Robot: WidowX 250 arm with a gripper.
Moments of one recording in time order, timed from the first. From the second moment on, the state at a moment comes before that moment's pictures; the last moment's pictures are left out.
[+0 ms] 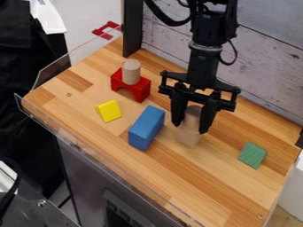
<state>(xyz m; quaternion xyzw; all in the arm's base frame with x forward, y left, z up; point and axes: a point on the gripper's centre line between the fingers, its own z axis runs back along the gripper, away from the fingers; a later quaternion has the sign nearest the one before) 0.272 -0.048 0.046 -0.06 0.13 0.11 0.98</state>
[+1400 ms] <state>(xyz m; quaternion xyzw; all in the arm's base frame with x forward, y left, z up) 0.220 -0.007 0.058 -0.06 0.18 0.16 0.97</state>
